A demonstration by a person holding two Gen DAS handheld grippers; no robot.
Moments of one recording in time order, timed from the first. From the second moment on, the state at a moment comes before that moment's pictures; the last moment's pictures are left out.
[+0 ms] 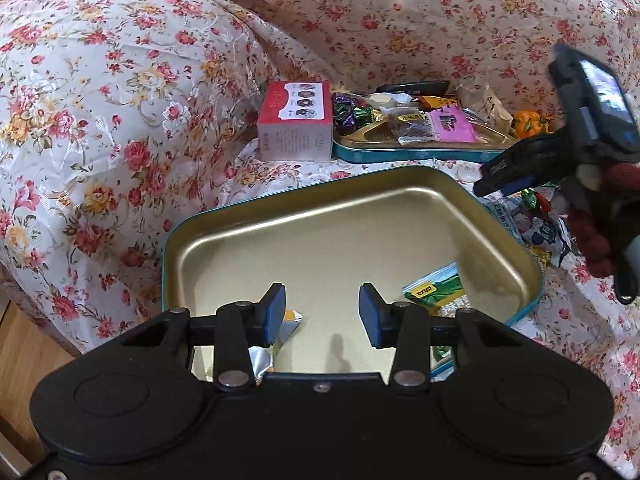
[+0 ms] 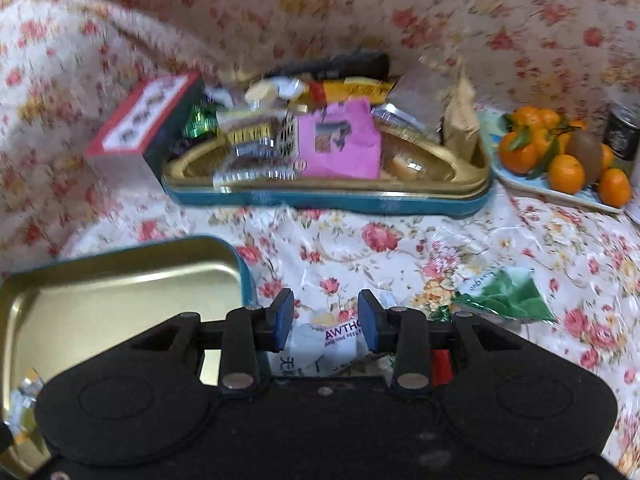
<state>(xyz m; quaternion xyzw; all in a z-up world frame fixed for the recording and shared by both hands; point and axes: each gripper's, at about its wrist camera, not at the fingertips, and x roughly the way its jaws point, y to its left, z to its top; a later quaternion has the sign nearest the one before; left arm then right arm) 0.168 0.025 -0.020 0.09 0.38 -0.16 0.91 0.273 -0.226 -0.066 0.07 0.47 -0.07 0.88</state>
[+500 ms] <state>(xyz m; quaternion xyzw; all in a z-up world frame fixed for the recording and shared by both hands) 0.144 -0.024 -0.006 0.09 0.37 -0.20 0.90 0.208 -0.260 -0.078 -0.01 0.48 -0.07 0.87</state>
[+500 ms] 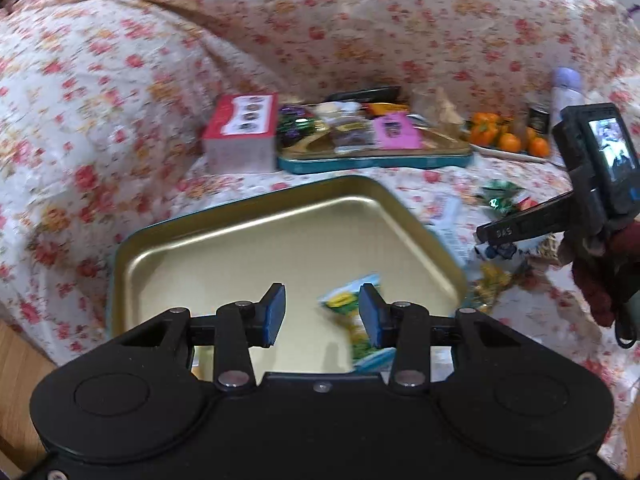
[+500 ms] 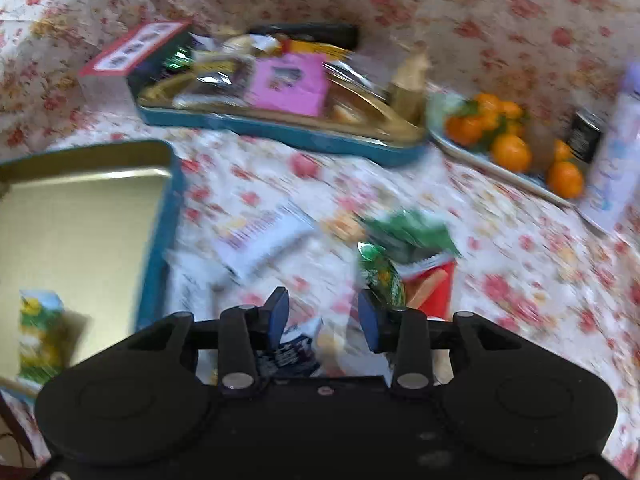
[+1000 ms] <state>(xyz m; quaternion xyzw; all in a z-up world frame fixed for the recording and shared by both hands) 0.107 -0.086 -0.011 0.09 0.38 -0.24 0.89 0.122 -0.306 -0.046 0.17 0.36 -0.09 0.92</state>
